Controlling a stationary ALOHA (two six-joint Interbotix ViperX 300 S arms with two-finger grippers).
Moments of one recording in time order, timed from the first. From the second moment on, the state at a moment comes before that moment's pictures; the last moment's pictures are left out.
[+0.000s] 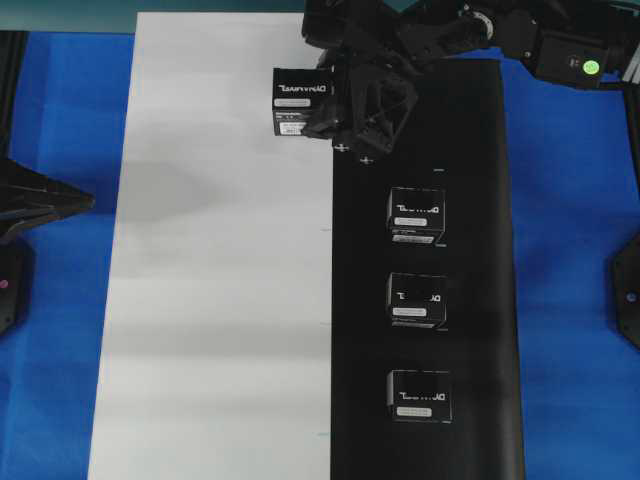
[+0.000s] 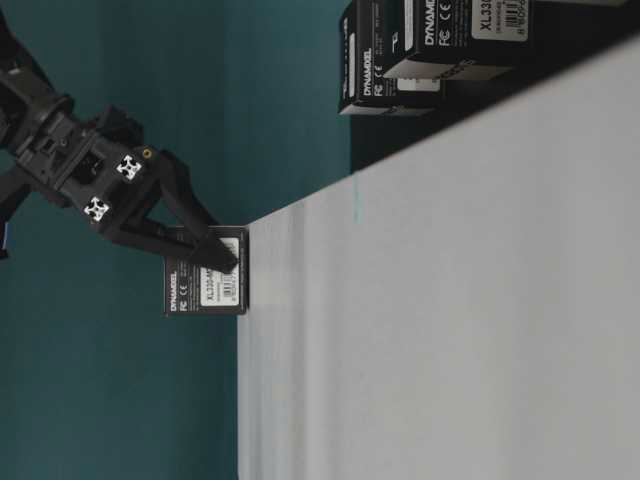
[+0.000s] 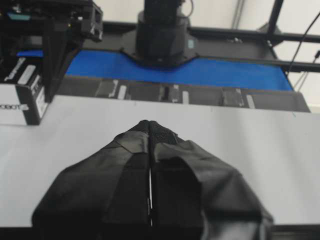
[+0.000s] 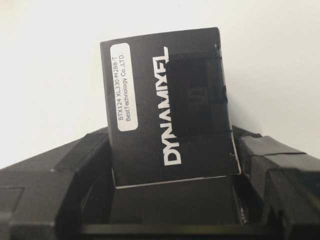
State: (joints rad) left arm 0.04 -1.09 1.03 0.02 0.12 -0.05; right arm -0.42 0.06 0.19 0.45 0.67 -0.55
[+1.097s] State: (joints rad) left arm 0.04 -1.12 1.03 0.02 0.16 -0.05; right arm -0.43 -0.05 0.26 0.44 0.64 -0.56
